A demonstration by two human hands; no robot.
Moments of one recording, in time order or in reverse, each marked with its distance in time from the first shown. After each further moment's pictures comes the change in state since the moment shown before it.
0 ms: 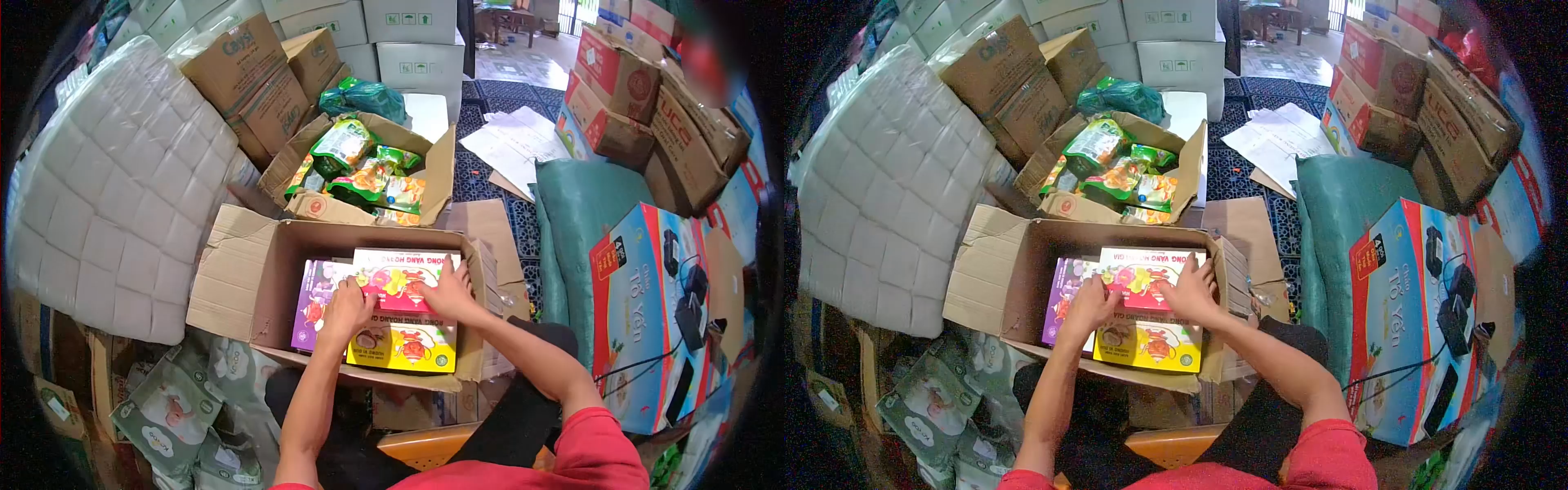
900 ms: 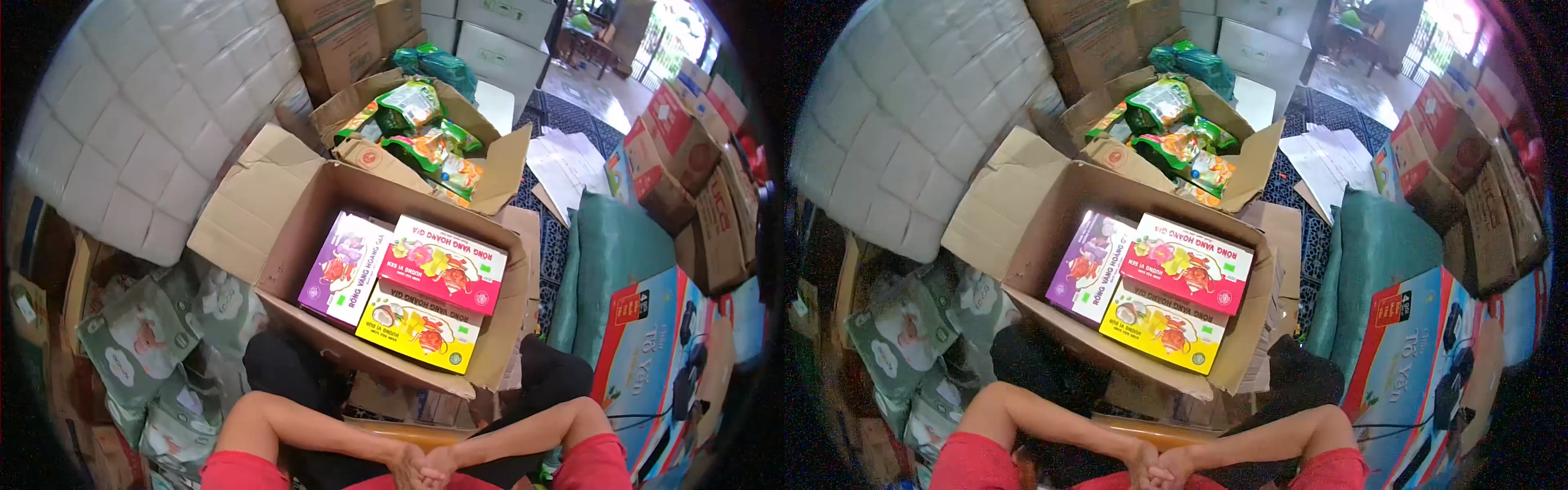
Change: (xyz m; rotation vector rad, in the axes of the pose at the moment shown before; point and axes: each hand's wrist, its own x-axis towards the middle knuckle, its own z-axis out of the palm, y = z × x) left_hand -0.215 0.072 0.097 -0.842 0.454 1.750; right_hand -0.178 -0.033 0.041 0.766 0.235 -1.937
